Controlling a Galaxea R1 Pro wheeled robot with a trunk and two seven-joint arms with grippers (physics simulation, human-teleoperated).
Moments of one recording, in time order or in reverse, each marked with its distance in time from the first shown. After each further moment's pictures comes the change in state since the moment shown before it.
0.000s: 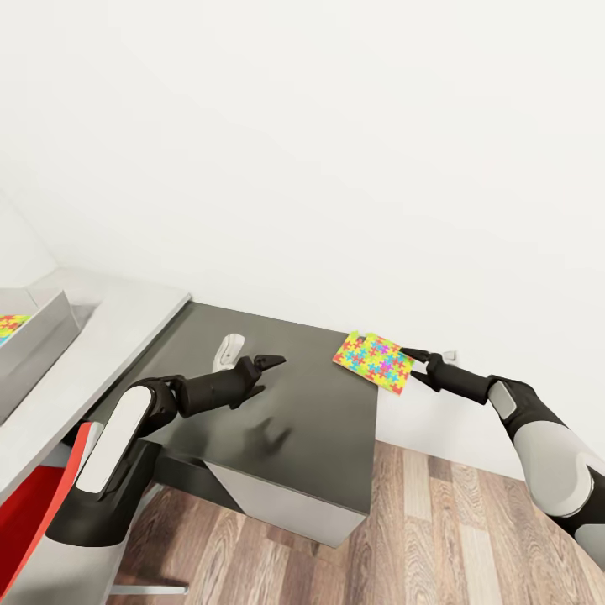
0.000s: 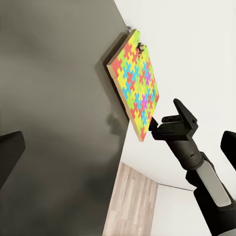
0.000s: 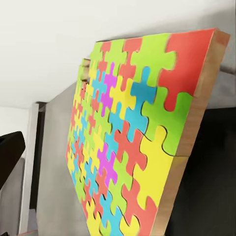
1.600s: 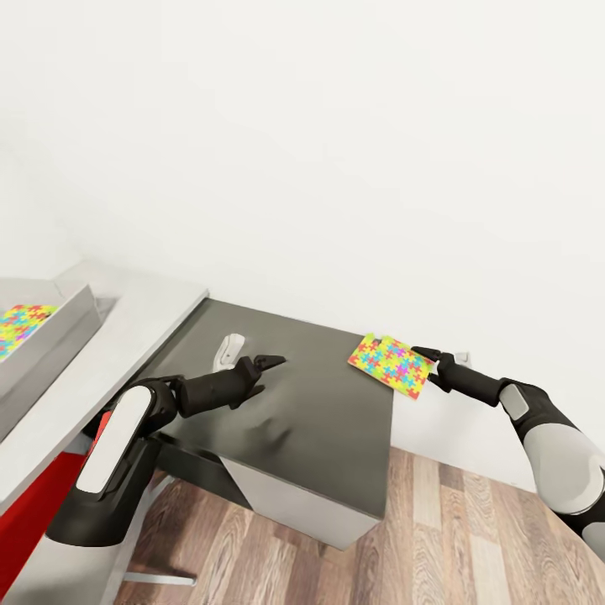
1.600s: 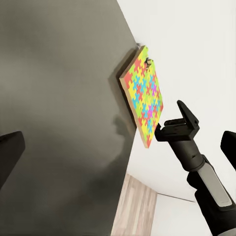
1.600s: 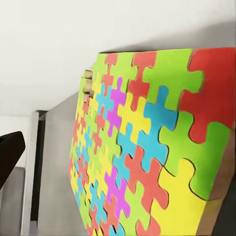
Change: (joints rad) left arm 0.000 0.000 0.000 0.000 0.000 0.000 0.000; right arm 0.001 -0.028 -0.073 0.006 0.000 0.002 -0.030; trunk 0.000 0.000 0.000
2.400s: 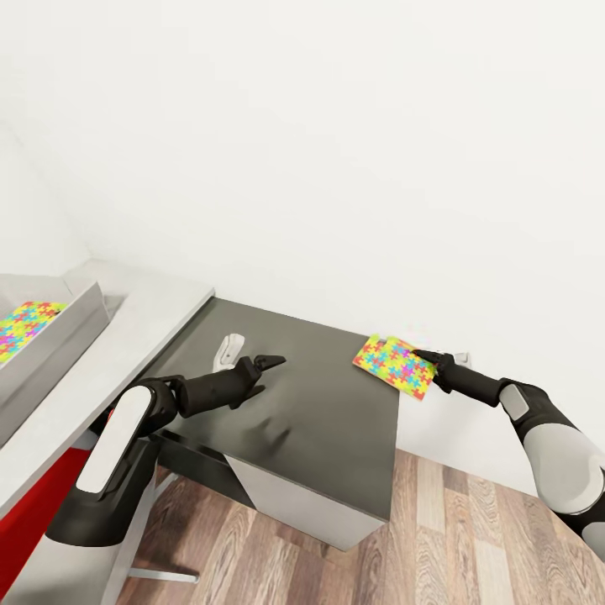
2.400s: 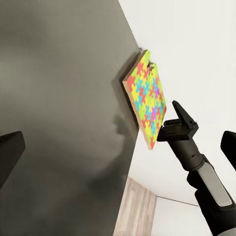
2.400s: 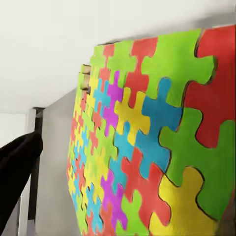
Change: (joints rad) left arm 0.000 0.000 0.000 0.000 0.000 0.002 0.000; right arm 0.000 0.001 0.000 0.000 0.000 0.000 -0.015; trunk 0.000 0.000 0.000
